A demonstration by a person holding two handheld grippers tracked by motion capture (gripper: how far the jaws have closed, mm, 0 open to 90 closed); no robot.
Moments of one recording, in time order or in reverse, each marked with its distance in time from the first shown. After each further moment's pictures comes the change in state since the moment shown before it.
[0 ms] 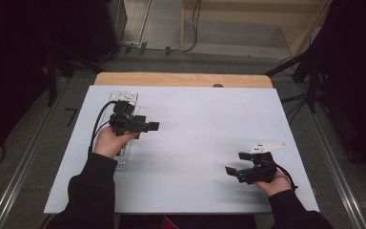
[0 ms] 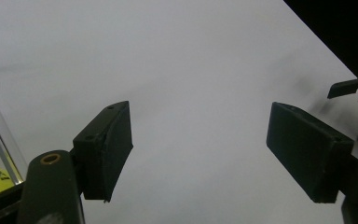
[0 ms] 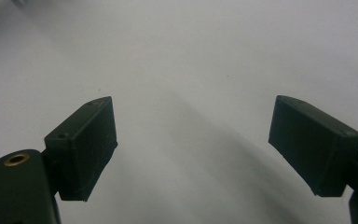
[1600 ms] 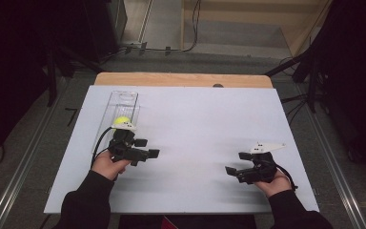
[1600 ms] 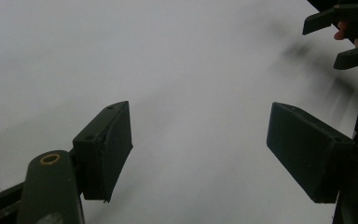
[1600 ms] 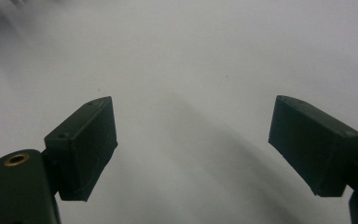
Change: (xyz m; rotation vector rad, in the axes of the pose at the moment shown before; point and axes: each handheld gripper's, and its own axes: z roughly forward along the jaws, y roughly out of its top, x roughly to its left) left arm -0.023 -0.065 -0.001 0.030 -0.073 0.066; right arm 0.000 0.000 0.000 0.000 -0.003 0.000
